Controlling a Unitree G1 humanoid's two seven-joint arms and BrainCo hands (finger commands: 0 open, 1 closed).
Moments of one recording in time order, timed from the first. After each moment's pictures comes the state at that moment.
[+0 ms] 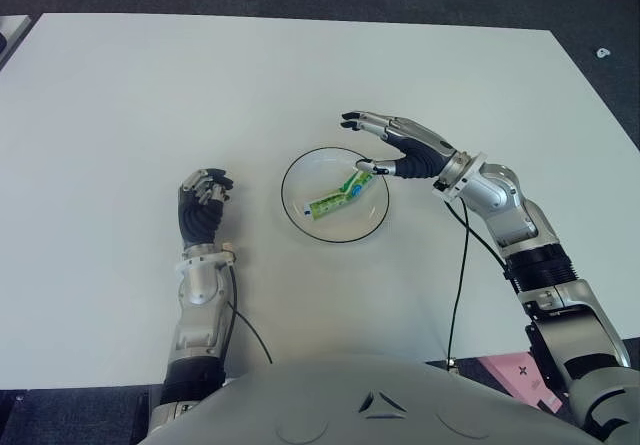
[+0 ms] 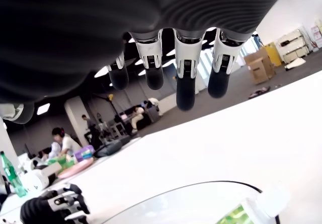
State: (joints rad) left arm 0.23 -0.05 0.11 0.12 0.12 -0.33 0.24; right arm -0.39 -0.56 0.25 0.20 -0.36 -0.61 0.34
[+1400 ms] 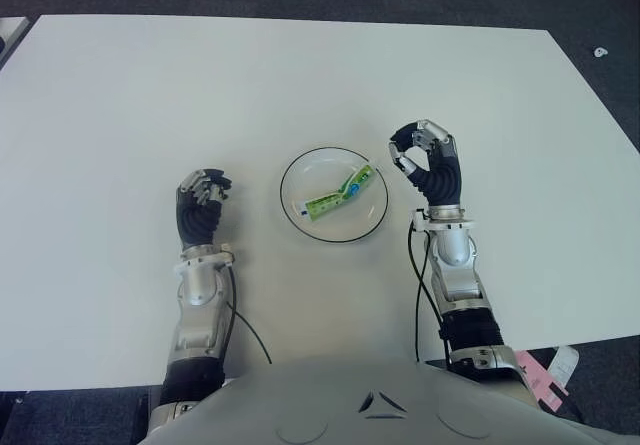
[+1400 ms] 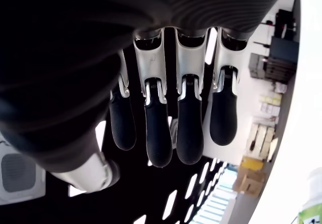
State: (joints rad) left arm 0.23 -0.05 0.11 0.13 0.10 -0.36 0.24; right arm -0.06 -0.08 0.03 0.21 -0.15 -0.64 -0.11
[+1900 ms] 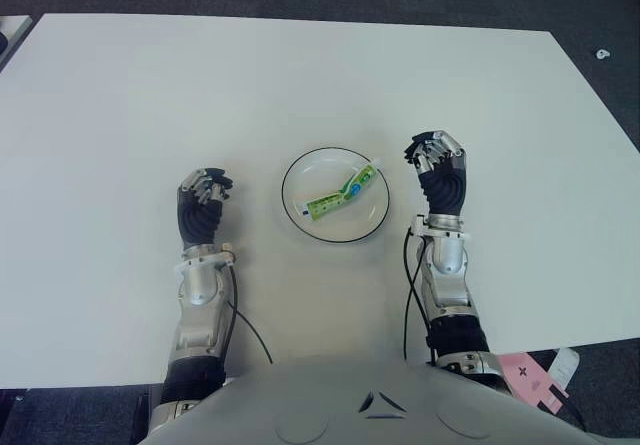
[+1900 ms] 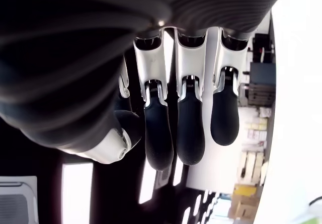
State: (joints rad) left arm 0.22 -0.05 0.11 0.13 0.10 -0.36 0.24; right arm -0.04 -0.02 -0.04 0.25 -0.10 -0.65 -0.16
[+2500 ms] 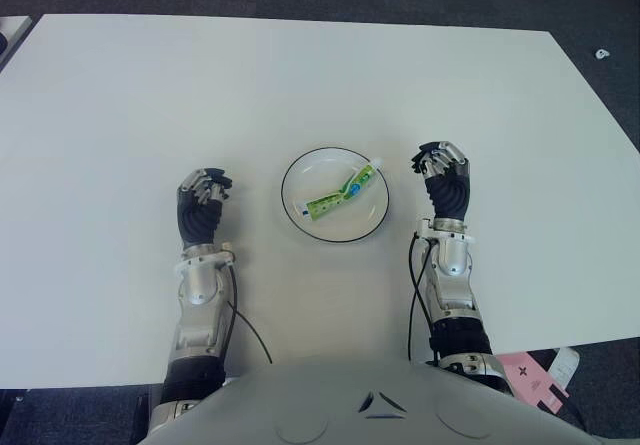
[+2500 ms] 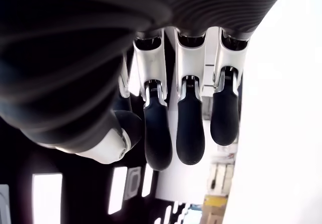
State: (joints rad) left arm 0.22 -0.05 0.11 0.13 0.10 -0.35 0.24; right arm -0.05 -0.03 -0.09 0.33 -0.08 -0.56 -0.15
